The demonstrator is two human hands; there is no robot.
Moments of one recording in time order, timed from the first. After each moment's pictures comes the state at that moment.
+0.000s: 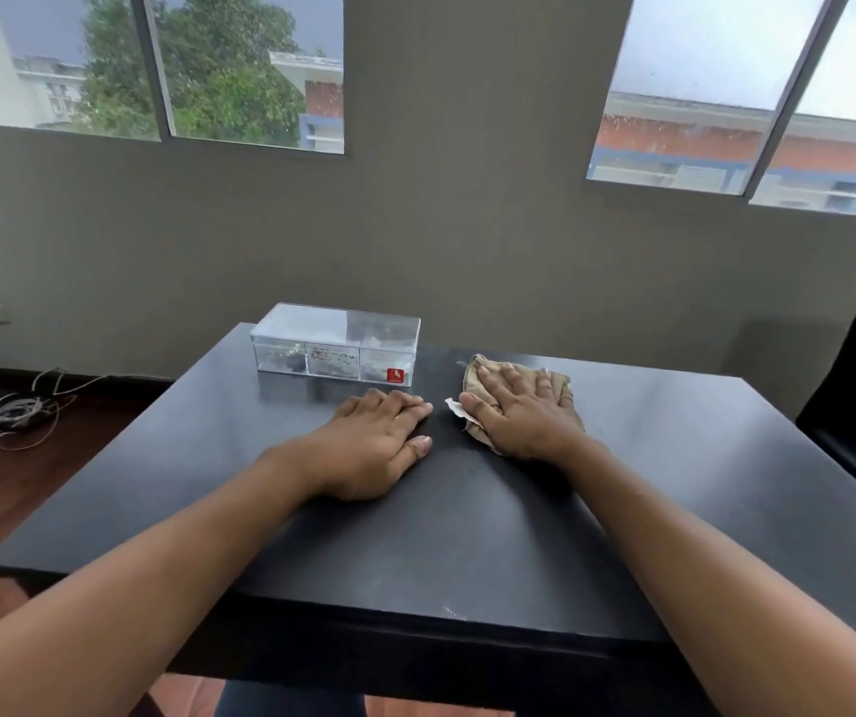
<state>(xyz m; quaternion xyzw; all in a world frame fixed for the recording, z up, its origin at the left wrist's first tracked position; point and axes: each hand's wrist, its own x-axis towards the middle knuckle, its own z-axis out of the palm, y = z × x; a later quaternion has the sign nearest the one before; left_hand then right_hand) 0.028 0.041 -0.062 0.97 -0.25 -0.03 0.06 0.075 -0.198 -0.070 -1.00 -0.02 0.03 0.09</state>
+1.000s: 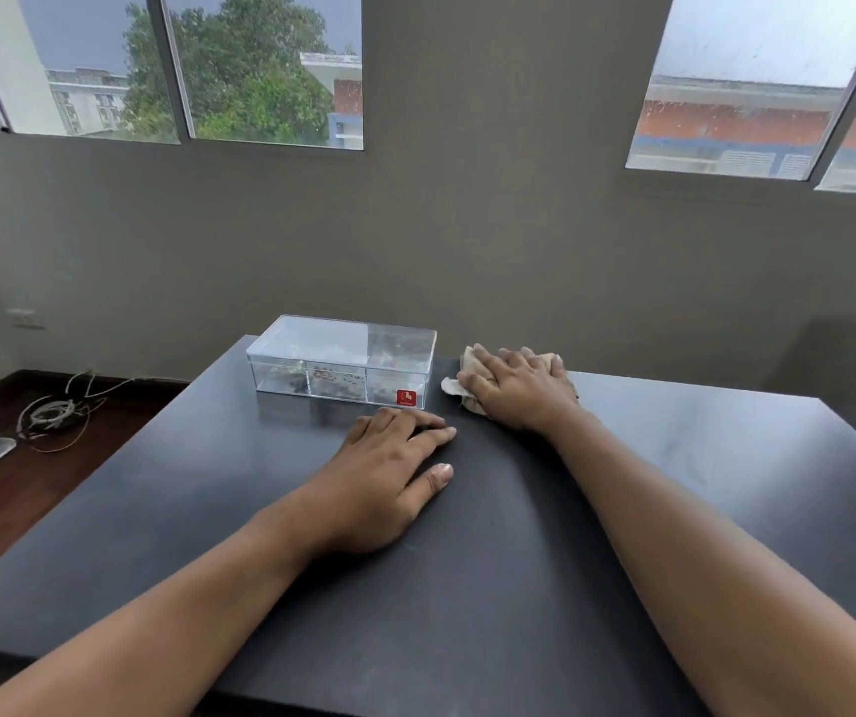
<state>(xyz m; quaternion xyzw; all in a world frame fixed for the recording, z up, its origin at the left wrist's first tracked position) 0.045 0.035 -0.079 0.95 -0.26 0.07 0.15 0.171 -0.179 -0.065 -0.99 -0.08 -0.01 0.10</state>
